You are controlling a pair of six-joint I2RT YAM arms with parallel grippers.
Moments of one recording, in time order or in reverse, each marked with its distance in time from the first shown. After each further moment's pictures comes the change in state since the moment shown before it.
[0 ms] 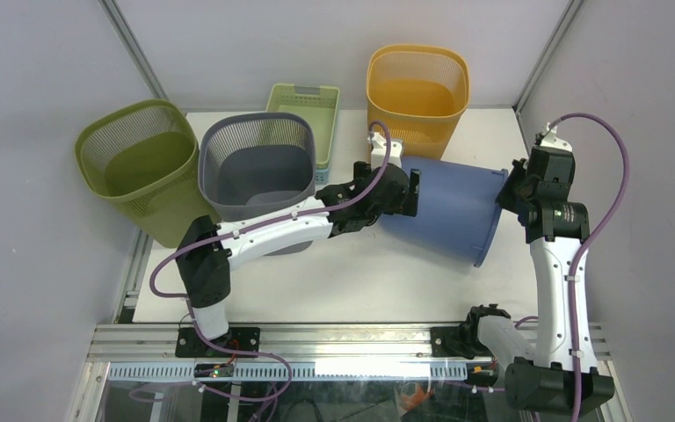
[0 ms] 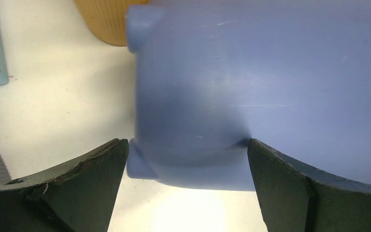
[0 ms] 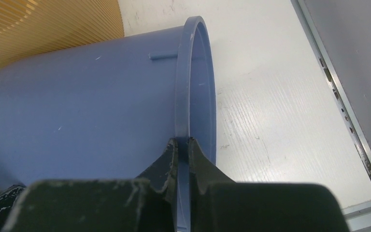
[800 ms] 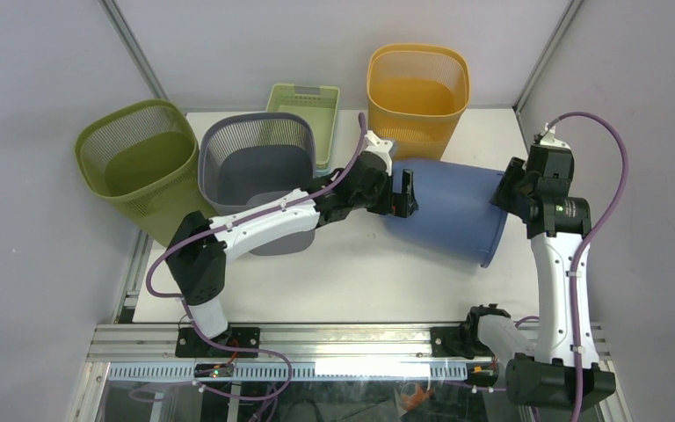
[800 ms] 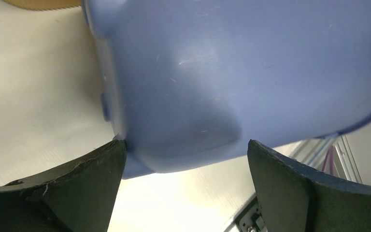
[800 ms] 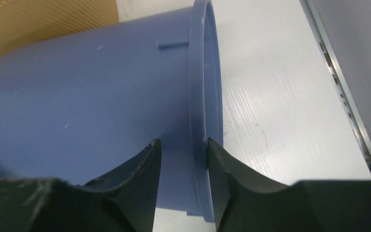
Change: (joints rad) left arm 0.117 -0.056 -0.141 0.118 0.424 -0.029; right arm 0.000 0.008 0.027 -0.053 -0.003 0.013
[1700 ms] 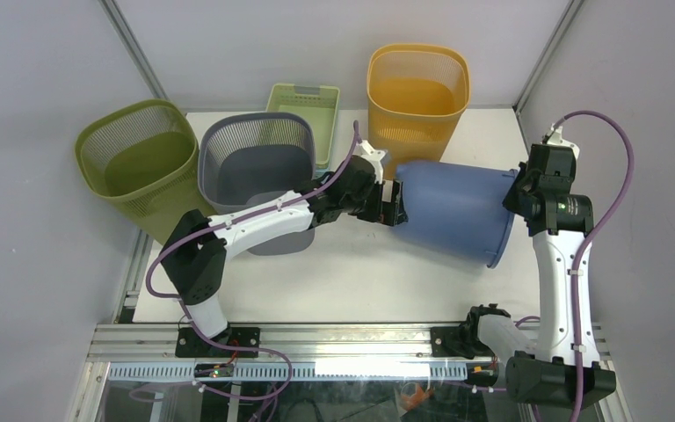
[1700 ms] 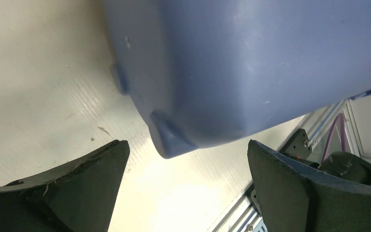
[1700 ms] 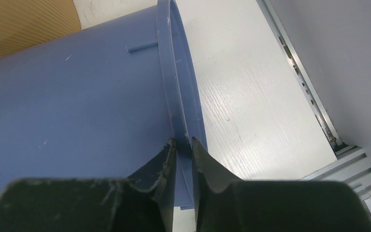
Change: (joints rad) left arm 0.045 -0.022 -0.112 0.028 0.149 0.034; right arm -0.002 0.027 0.045 -0.071 0.140 -0.002
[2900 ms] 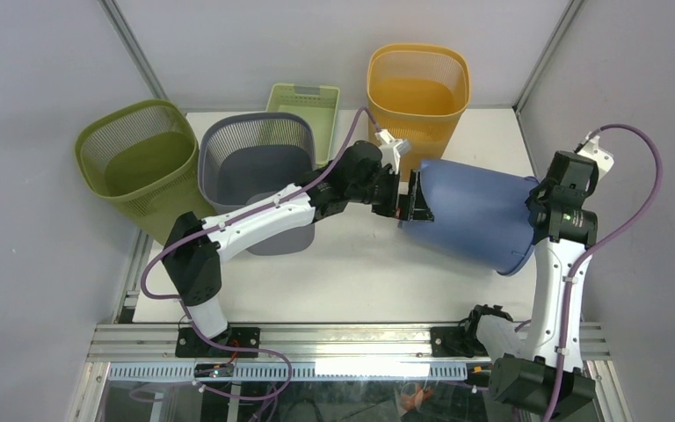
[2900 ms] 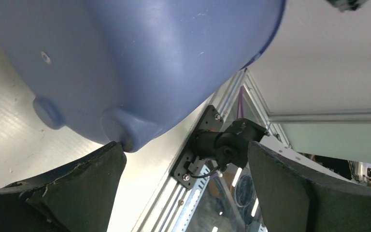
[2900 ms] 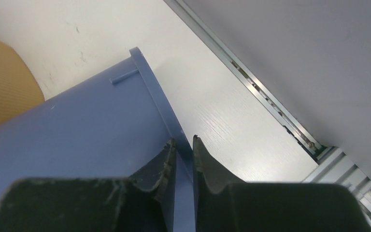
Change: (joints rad) left arm -0.039 0.003 0.145 0.012 0.285 -0.108; right arm -0.153 -0.048 -0.105 0.172 0.087 0.000
